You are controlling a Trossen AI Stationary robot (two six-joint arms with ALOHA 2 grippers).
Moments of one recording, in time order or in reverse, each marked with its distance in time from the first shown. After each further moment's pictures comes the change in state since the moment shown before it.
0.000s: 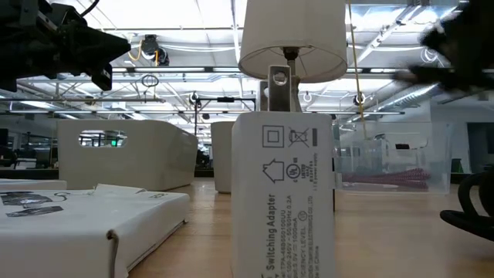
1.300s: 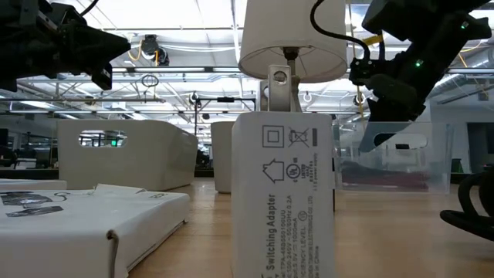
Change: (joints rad) left arm 0.000 0.000 0.000 0.007 0.000 0.001; right arm -0.571 -0.216 -0.348 0.171 -0.003 -0.099
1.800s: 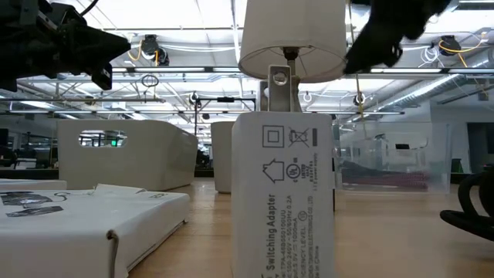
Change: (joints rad) left arm 0.000 0.000 0.000 -0.001 0.000 0.001; right arm 0.159 -0.118 0.193 0.006 -0.047 -0.171
